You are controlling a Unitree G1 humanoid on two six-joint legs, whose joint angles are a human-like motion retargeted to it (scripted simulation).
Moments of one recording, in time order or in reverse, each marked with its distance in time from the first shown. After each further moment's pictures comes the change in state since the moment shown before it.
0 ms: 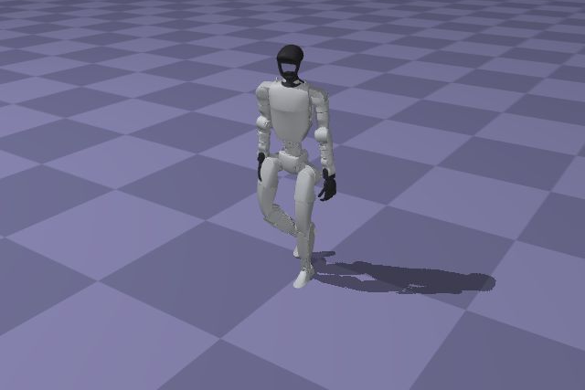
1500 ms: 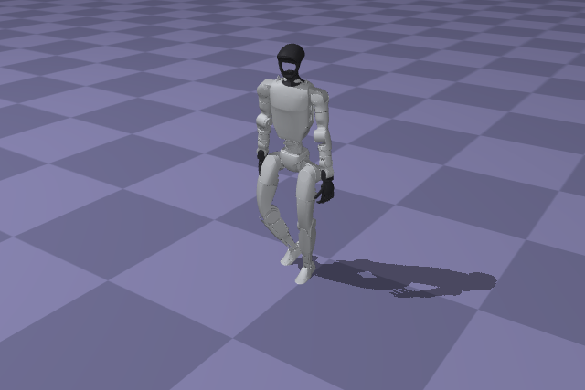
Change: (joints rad) left arm -0.083 0.041 -0.026 -0.040 -0.017 0.017 -0.079; right arm -0.050 -0.028 0.034 0.030 -0.060 0.002 0.093; waist -0.038 -0.041 0.009; left_leg 0.032 -0.027 0.078 -0.051 0.000 0.005; right_leg -0.152 0.005 0.021 -0.137 -0.071 -0.023
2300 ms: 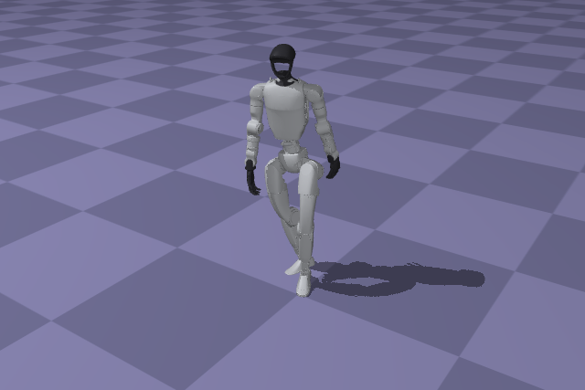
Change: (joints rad) left arm 0.341 -0.047 0.195 0.119 0.096 0.067 0.030; right arm -0.253 -0.037 0.022 -0.009 0.102 0.033 0.050; waist 0.007 -0.088 0.095; left_leg -0.213 0.010 0.192 0.276 0.146 -0.079; right_leg 0.330 0.105 0.106 -0.650 -0.263 -0.090
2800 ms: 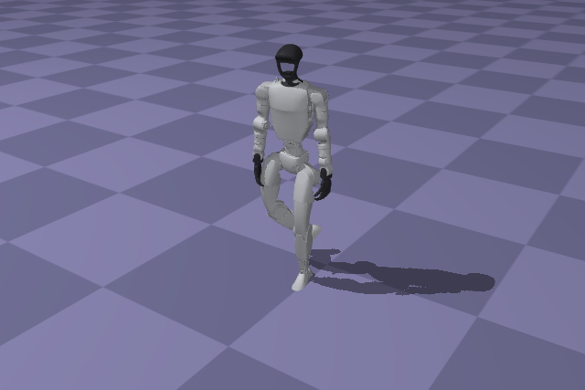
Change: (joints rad) left arm -0.174 -0.059 -0.073 -0.236 -0.197 -0.011 -0.049; right arm 0.215 -0.020 -0.025 0.033 -0.158 0.003 -0.053; waist 0.070 0.173 -0.127; left_leg 0.139 0.088 -0.173 -0.187 -0.138 0.064; right_leg -0.081 -0.106 -0.145 0.685 0.381 0.068
